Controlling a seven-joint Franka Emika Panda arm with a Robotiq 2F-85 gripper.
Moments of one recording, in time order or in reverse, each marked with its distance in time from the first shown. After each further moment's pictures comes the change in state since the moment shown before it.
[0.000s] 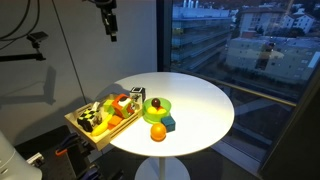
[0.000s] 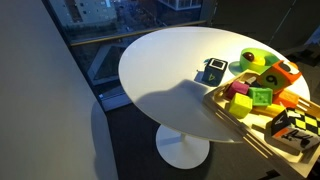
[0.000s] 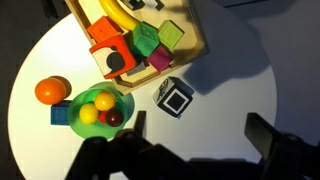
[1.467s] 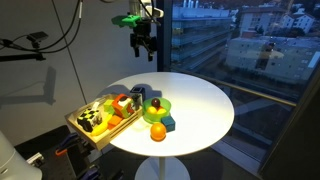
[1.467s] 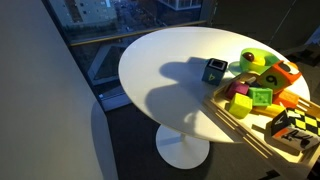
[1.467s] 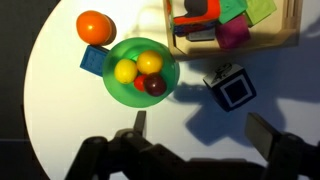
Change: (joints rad) arm -0.044 0.343 -0.071 0.154 -0.184 0.117 -0.376
